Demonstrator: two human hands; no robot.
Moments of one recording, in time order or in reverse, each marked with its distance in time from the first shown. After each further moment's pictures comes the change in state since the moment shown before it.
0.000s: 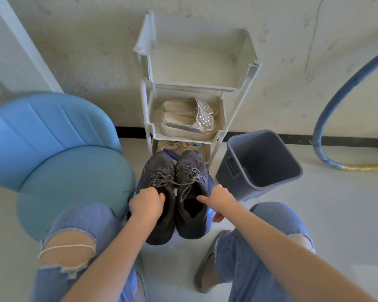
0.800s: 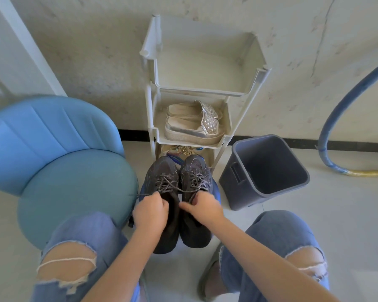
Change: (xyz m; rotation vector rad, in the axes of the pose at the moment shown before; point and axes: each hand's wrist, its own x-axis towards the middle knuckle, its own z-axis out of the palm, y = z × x) left_hand 0.004 -0.007 0.009 -0.095 0.092 0.019; right_hand 0.001 -0.031 0.039 -0.028 0.133 -0.248
